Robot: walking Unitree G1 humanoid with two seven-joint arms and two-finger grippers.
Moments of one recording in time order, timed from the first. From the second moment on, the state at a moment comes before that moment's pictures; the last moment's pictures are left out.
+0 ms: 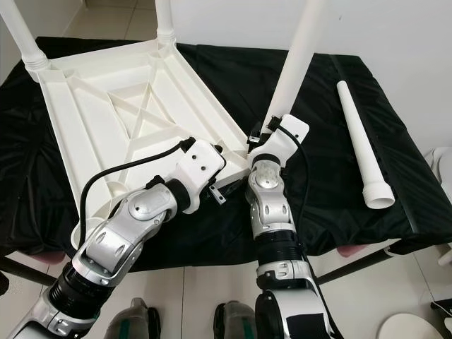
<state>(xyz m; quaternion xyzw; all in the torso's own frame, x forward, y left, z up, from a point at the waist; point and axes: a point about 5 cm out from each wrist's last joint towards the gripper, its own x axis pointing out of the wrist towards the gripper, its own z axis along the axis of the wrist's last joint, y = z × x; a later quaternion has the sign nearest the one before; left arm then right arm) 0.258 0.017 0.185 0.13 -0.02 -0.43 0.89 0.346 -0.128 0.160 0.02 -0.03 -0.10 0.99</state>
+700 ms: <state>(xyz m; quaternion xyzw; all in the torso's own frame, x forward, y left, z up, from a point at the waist) 0.257 0.028 0.173 0.15 0.00 -0.42 0.90 0.348 -0.159 0.162 -0.05 -0.04 0.24 0.97</state>
